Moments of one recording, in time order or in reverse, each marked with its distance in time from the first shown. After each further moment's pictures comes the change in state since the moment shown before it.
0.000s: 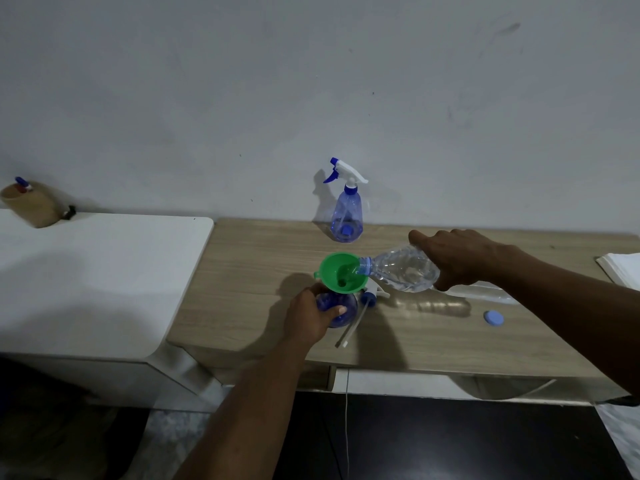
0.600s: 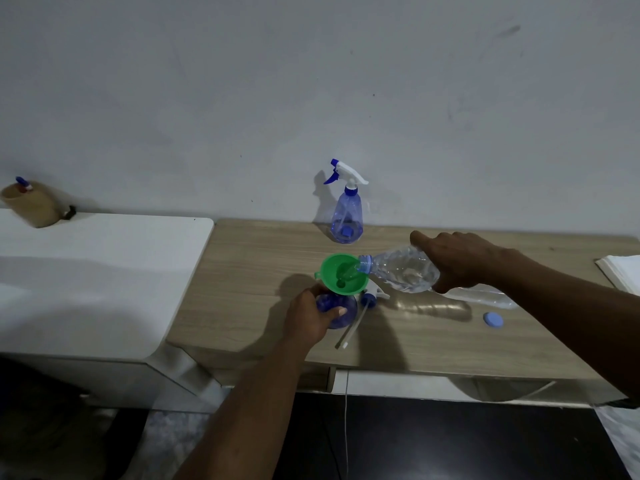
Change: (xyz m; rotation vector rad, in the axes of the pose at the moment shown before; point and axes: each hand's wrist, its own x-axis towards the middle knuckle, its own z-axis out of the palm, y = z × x) left_hand 0.004 -0.006 0.001 -0.005 -0.002 0.007; right_hand -0.003 0.000 0.003 0.068 0.015 0.006
